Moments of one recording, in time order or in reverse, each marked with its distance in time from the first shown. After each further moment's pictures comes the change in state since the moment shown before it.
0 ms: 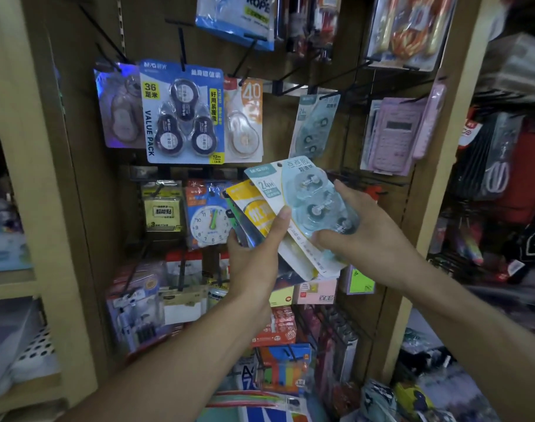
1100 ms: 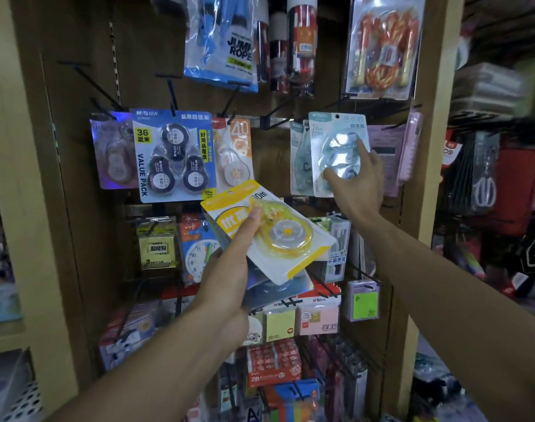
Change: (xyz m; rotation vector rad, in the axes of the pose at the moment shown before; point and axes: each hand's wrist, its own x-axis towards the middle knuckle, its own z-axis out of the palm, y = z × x) left_hand -0.008 0.048 -0.007 -0.016 -0.225 -0.062; right_hand 0.162 0.059 -0.019 -0.038 0.694 0.064
